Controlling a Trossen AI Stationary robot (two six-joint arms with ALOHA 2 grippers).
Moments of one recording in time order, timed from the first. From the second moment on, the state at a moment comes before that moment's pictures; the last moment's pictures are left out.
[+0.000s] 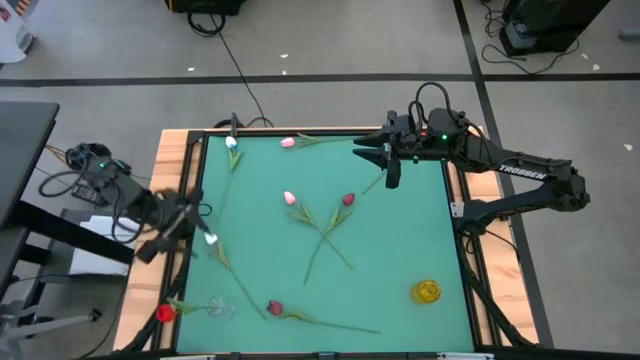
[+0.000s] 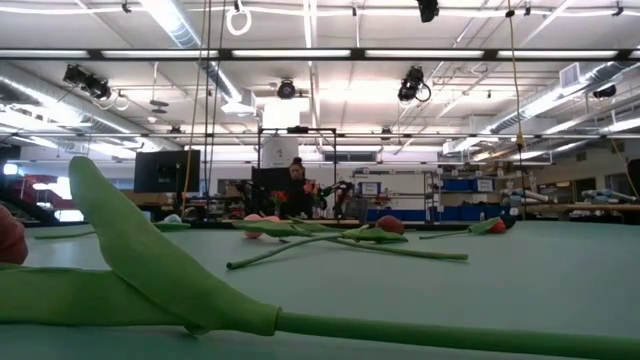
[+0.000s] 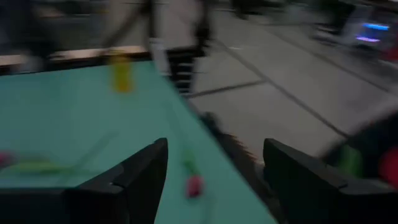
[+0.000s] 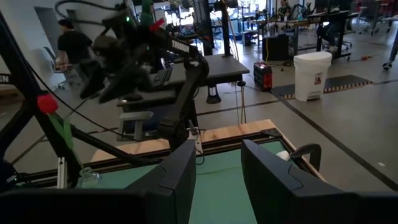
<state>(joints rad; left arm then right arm) -0.63 0.55 0.98 -0.74 -0.10 -0.20 -0.28 1.12 1.12 -0.08 -0.20 0.14</state>
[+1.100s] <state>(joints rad) -0.08 0.91 1.04 -0.79 -0.31 -0.44 -0.28 1.12 1.12 -0.08 -0.20 0.14</state>
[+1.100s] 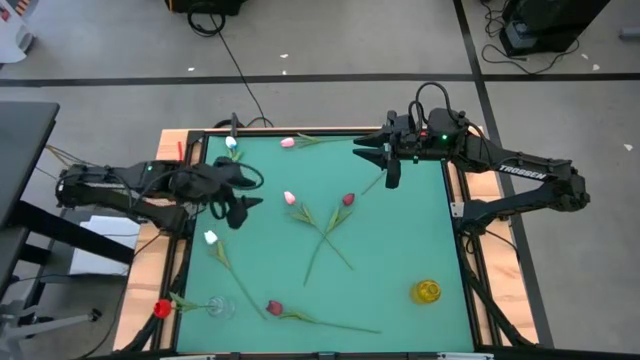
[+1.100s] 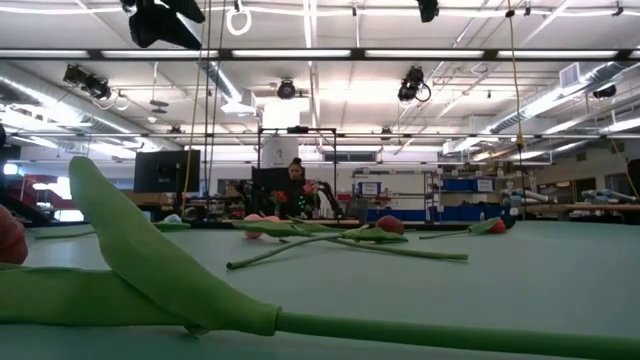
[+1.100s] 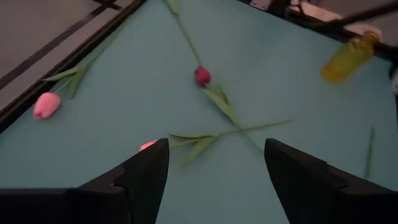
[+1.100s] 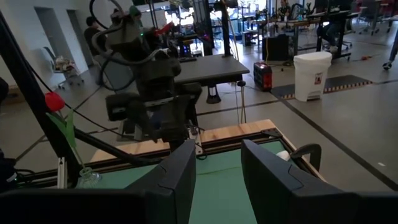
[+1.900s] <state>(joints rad) -0.05 0.90 1.04 -0.80 -0.34 -0.62 -0.28 1.12 1.12 -0.02 -0.20 0.15</state>
